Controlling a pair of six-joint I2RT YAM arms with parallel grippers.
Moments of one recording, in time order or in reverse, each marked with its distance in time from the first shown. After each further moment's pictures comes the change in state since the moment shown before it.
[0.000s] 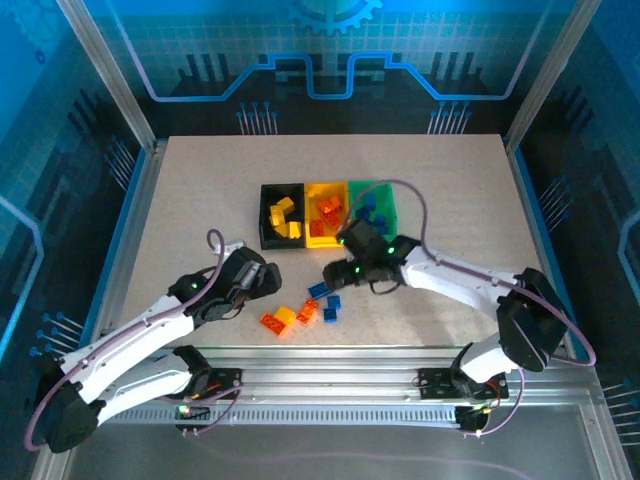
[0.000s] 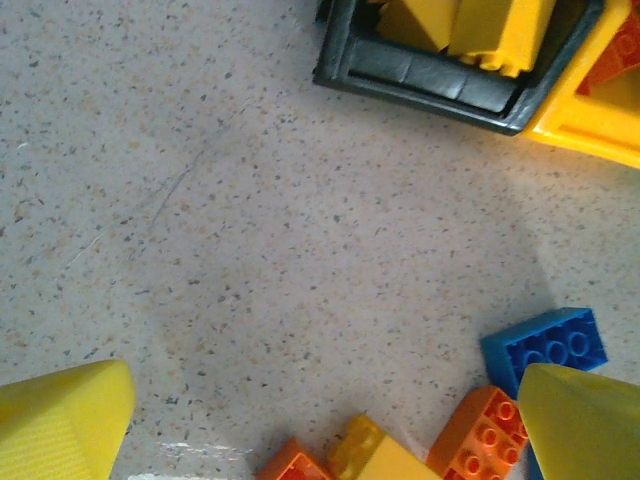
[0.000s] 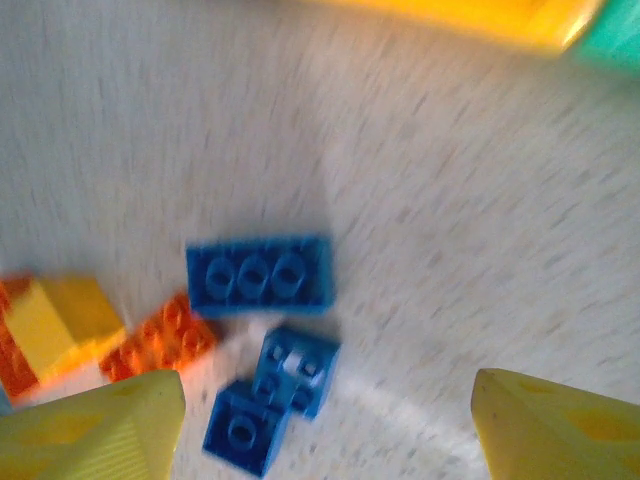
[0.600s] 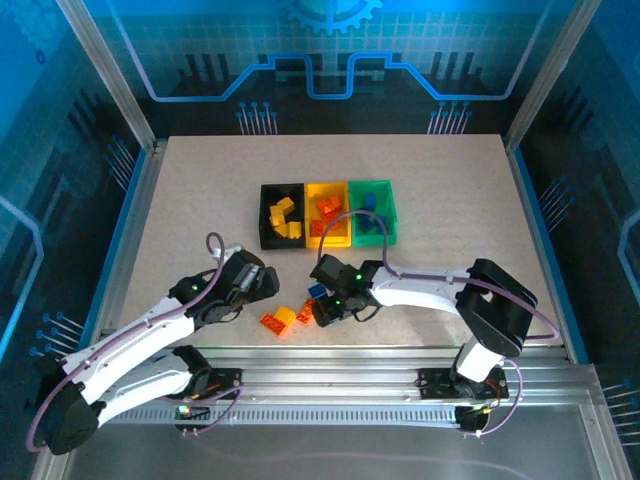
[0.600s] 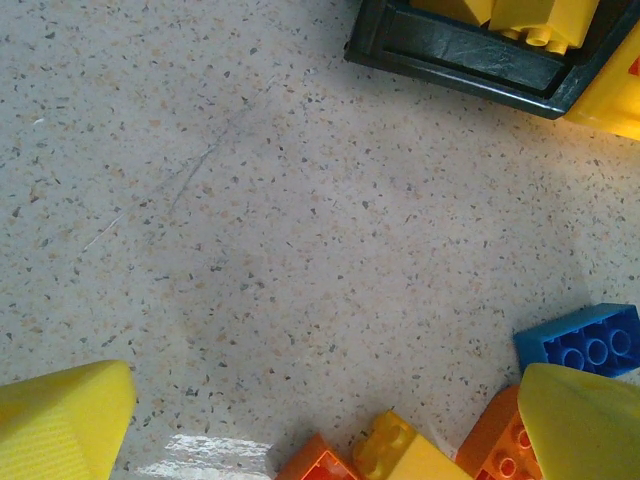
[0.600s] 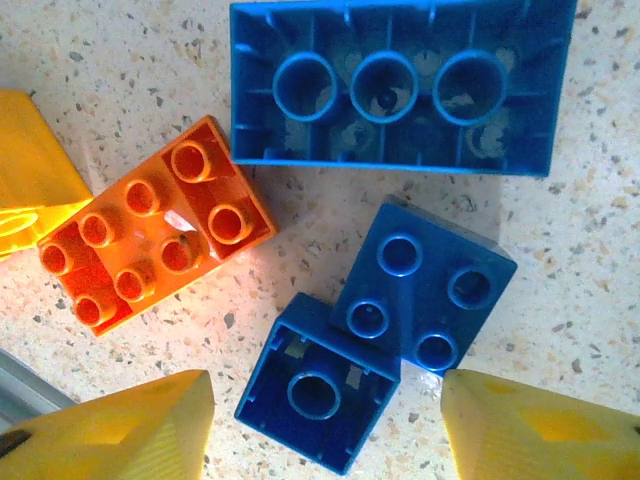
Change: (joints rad) left arm 0.014 -0.006 -0.032 0.001 0.008 -0.002; right arm 0.168 0.163 -0.025 0.040 -0.008 0.055
